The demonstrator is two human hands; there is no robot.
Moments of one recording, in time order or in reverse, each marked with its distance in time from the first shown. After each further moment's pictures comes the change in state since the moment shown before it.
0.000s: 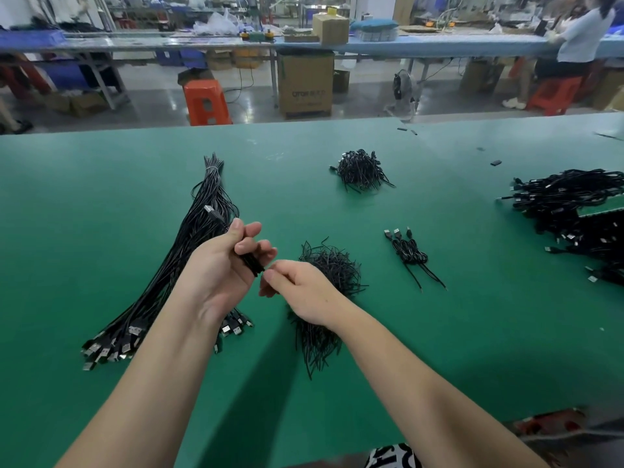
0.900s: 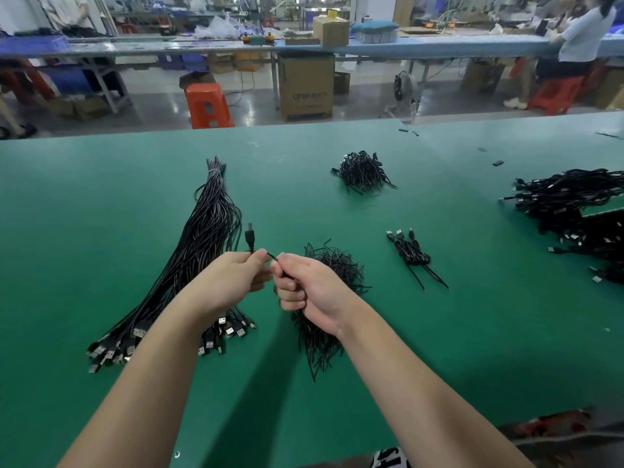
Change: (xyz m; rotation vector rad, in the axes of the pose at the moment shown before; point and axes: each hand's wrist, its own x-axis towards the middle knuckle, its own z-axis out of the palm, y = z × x) left_hand -0.005 0.005 -0.015 1.011 -0.069 -0.102; right_hand 0.001 0.001 0.000 0.868 -0.130 0.120
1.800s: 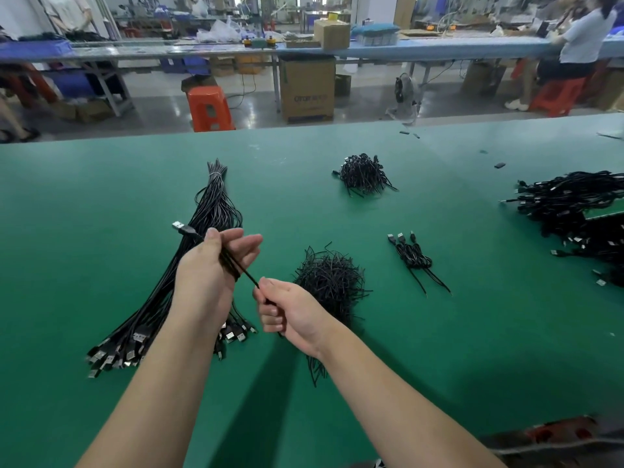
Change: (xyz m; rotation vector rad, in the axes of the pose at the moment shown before) left_hand 0.011 -0.004 0.003 -0.847 0.315 0.219; right_hand 0.012 0.039 0.011 0.019 0.014 0.059
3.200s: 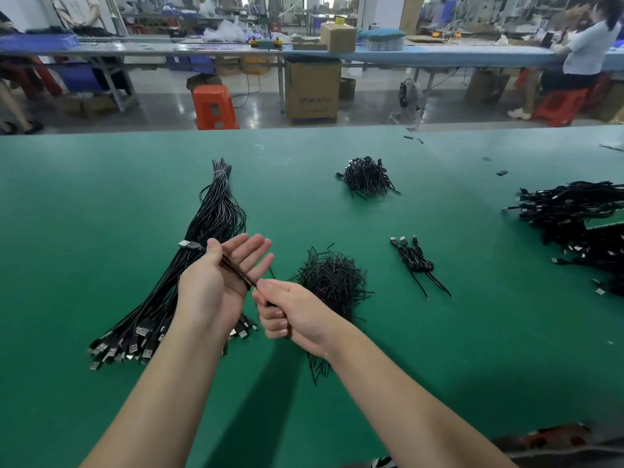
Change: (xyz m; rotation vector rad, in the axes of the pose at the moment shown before) left_hand -0.011 -0.003 -0.004 -0.251 0.017 -0.165; right_hand -0.010 -0.010 0.010 -0.087 -0.091 0.018
